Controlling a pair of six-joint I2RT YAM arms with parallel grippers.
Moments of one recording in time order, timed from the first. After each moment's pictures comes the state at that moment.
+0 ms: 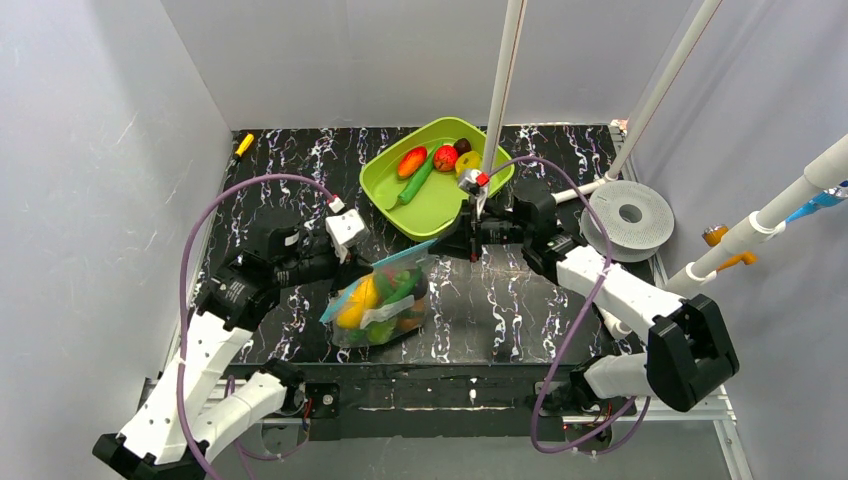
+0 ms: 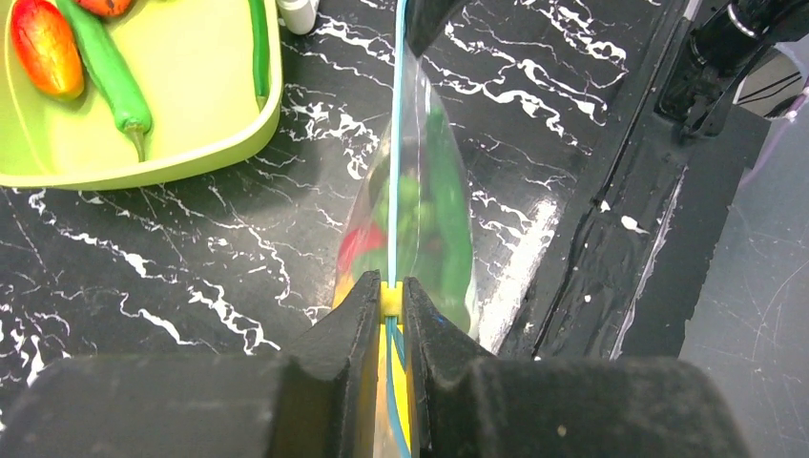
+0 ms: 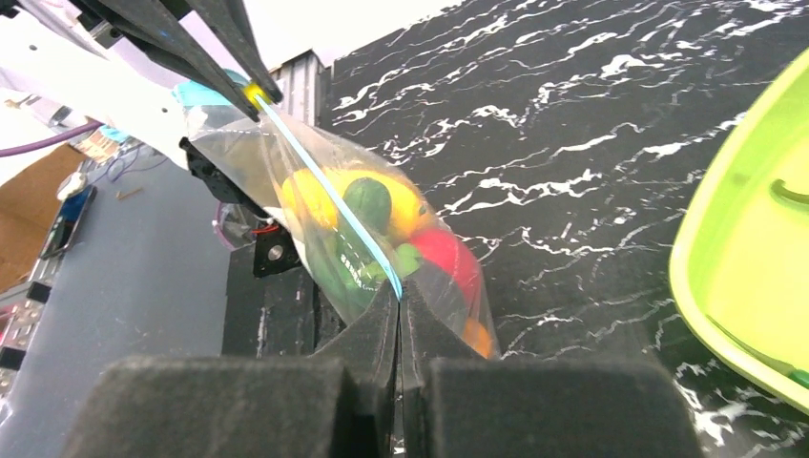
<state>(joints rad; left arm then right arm) -0.47 0.82 1.03 -0.75 0.55 0.30 0.60 1.32 0.87 0.28 -0.93 0.24</state>
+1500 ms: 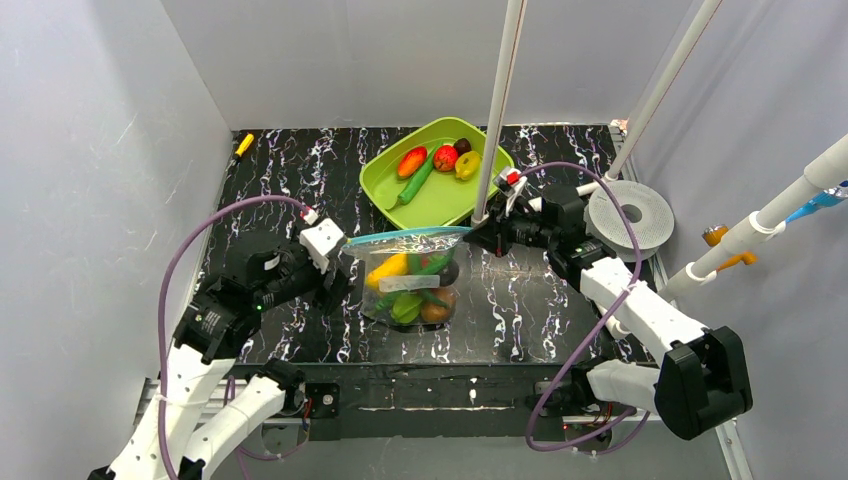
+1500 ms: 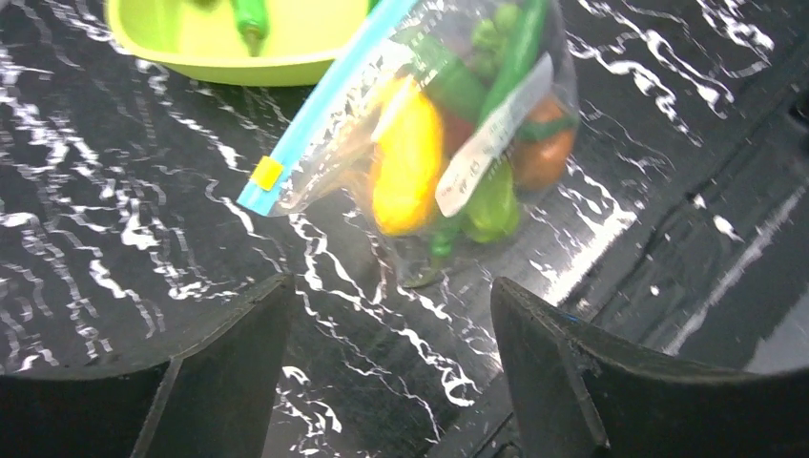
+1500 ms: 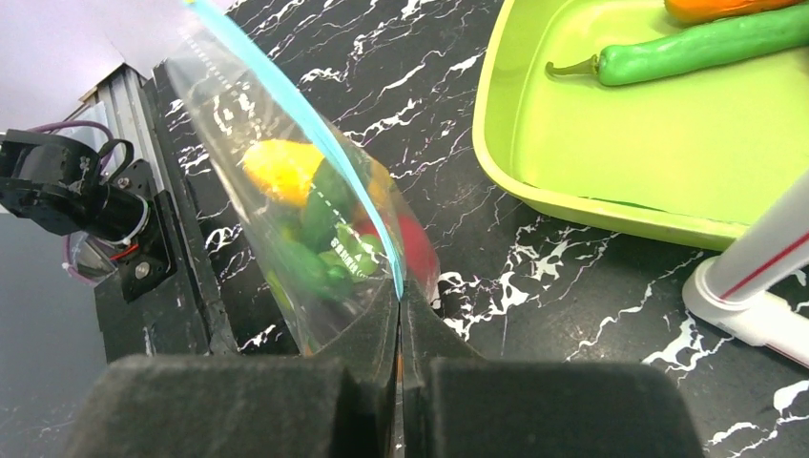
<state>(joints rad) -0.46 0.67 1.01 -0.90 0.30 0.26 0.43 1.18 0.78 0.06 -0.72 0.12</state>
